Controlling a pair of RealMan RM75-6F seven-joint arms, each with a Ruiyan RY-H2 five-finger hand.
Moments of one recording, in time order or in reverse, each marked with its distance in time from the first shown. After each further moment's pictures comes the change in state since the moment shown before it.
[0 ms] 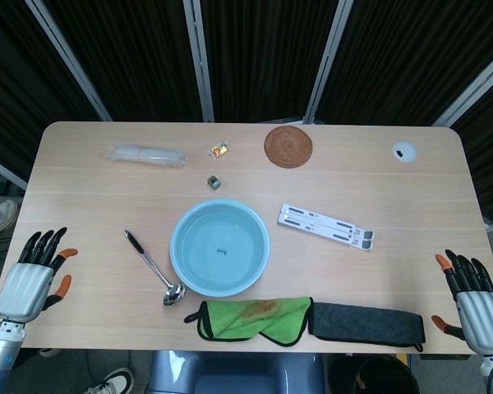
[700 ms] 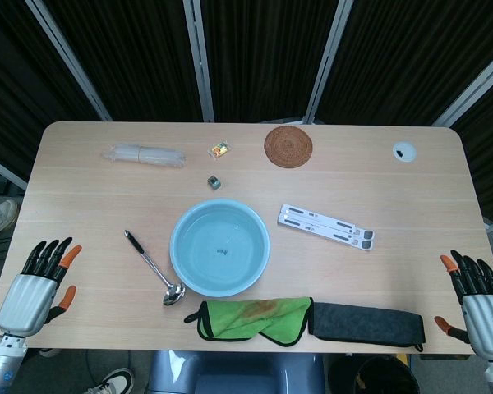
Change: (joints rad) left arm 0.043 0.006 0.054 -0.056 0.077 0.078 0.019; right arm -0.023 0.009 0.001 -0.009 -0.030 0.056 0.020
